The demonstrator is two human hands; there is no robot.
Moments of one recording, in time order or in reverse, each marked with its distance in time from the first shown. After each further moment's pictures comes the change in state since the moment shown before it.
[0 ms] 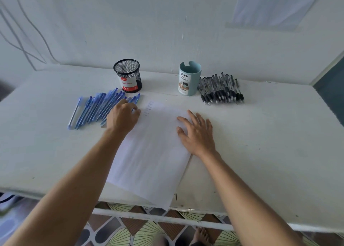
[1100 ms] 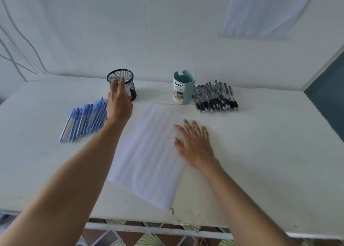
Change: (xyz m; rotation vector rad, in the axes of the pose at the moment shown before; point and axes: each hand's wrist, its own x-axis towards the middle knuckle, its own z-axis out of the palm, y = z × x) left_hand 0.066 0.018 0.000 -0.192 0.170 -0.055; right_hand 0.004 0.011 0.001 -0.122 -0.084 -0.047
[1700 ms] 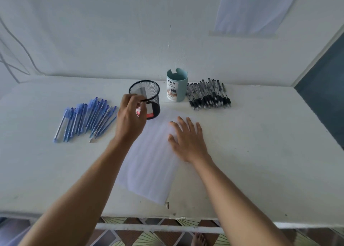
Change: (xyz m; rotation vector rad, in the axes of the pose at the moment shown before) left_hand -0.070 0.040 -0.004 -0.278 0.208 0.355; right_hand 0.000 -0.001 0.001 -0.005 0.035 0.001
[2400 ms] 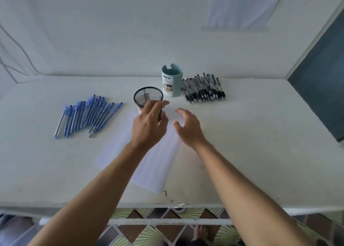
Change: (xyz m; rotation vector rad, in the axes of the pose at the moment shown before) left_hand -0.034 0.064 0.003 -0.046 -0.158 0.070; right_hand 0.000 0.003 -0.020 0.618 0.166 0.115
